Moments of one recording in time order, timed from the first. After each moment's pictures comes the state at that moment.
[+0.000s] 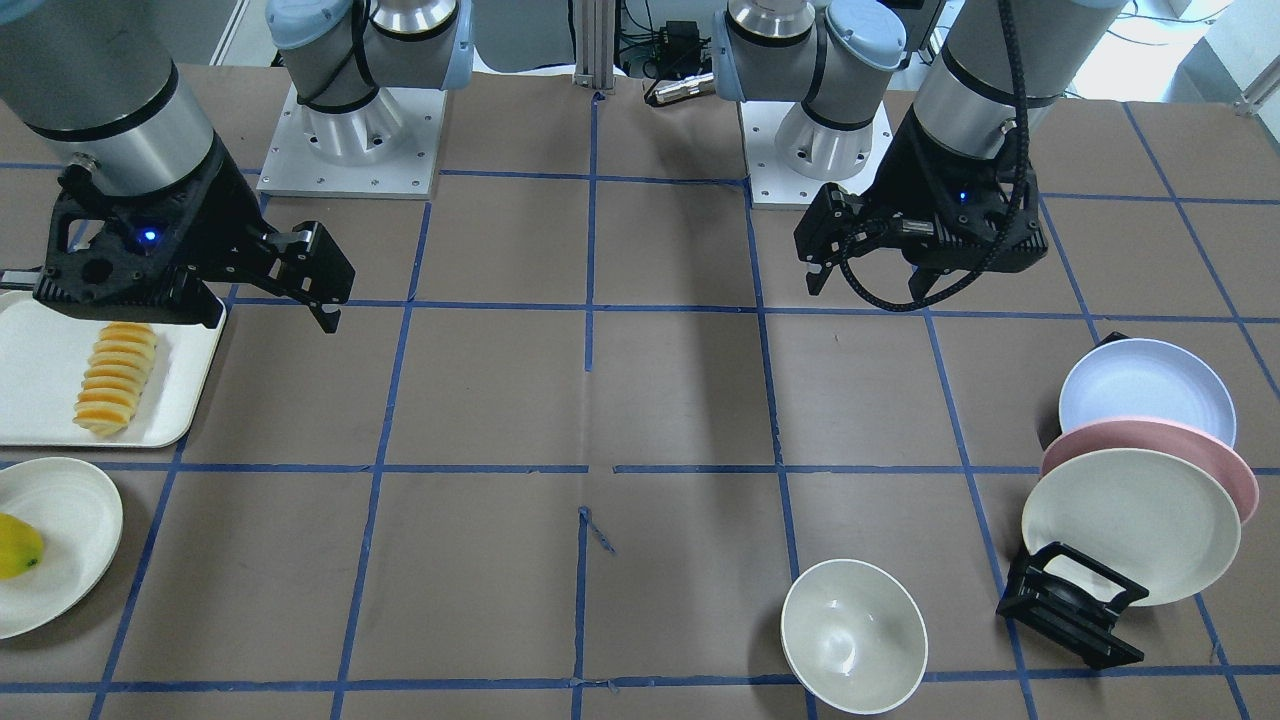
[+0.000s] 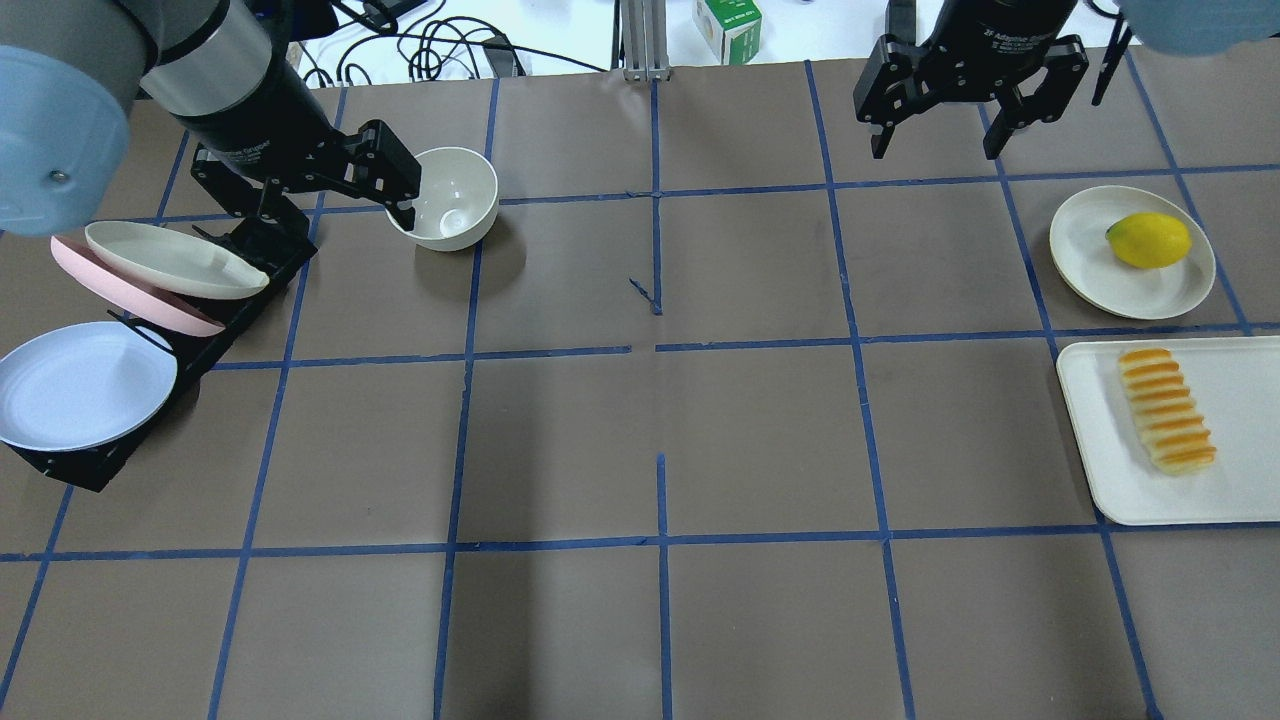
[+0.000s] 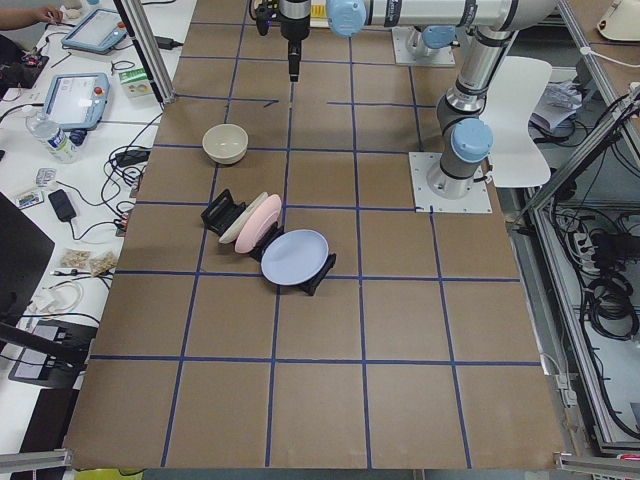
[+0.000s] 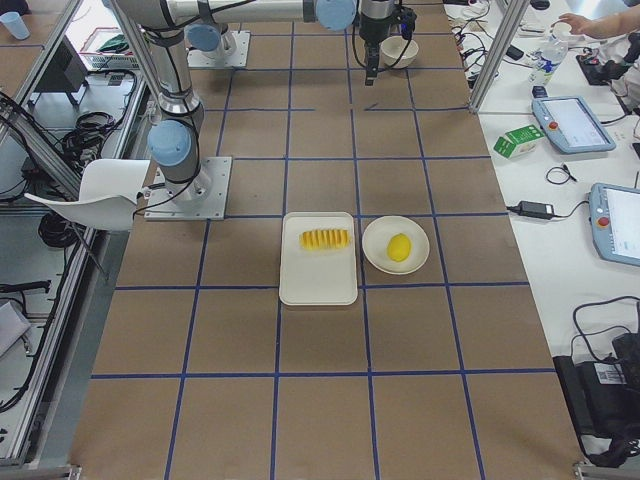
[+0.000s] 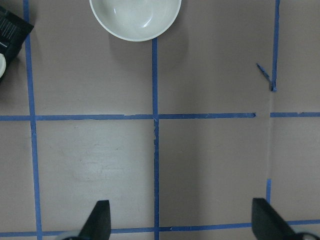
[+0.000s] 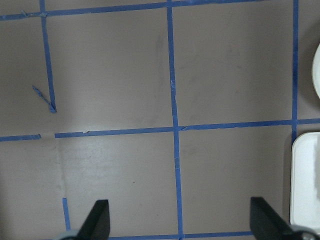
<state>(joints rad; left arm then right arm) -1.55 -1.60 -1.57 -1.50 1.50 0.01 1.56 -1.42 1.38 -1.55 -1.54 0.04</state>
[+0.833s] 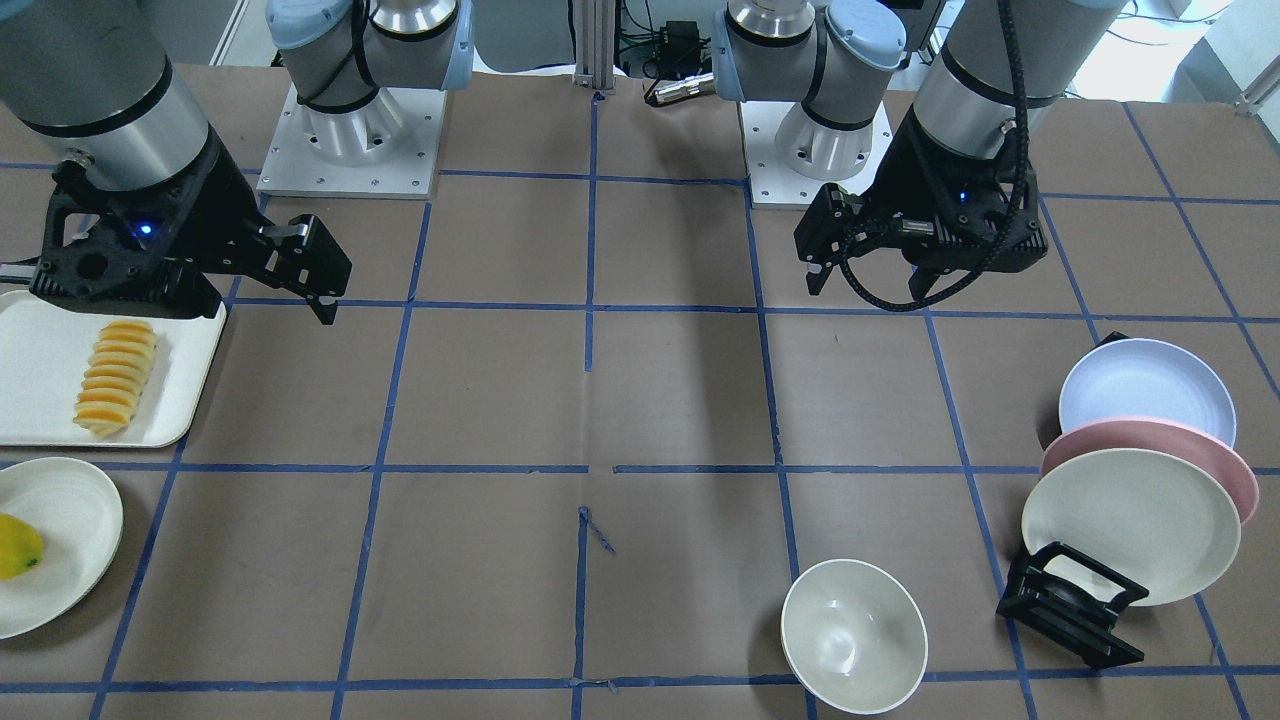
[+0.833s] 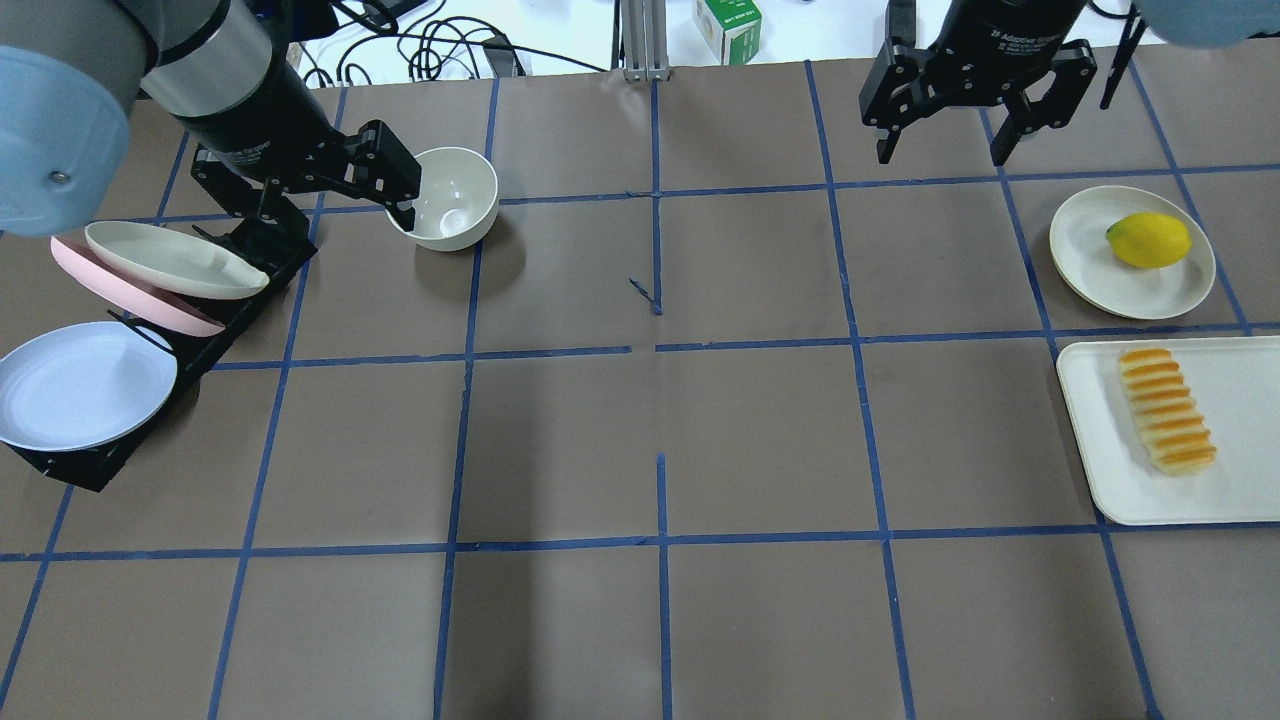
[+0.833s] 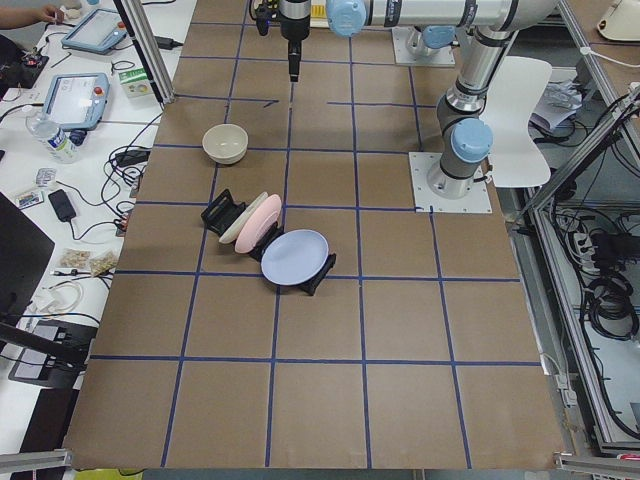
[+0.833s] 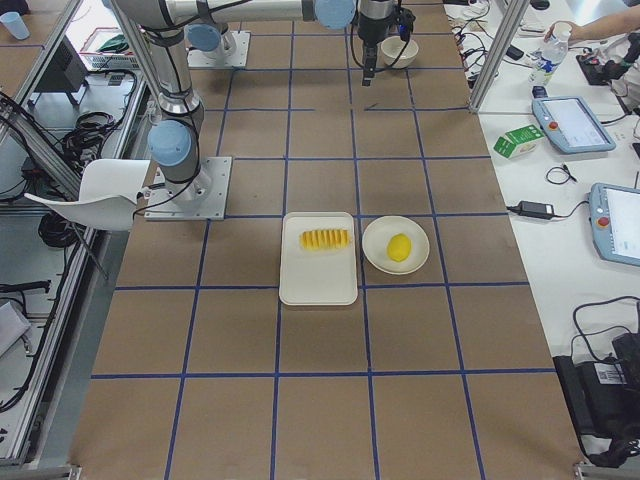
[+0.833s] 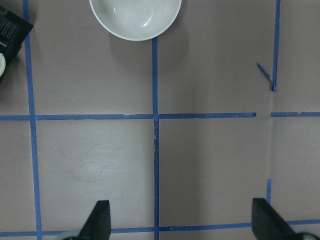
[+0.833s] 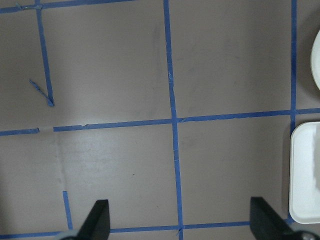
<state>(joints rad) -1.55 -1.59 -1.57 -1.51 1.51 0.01 1.56 -1.42 1.38 -1.52 -1.54 0.05</state>
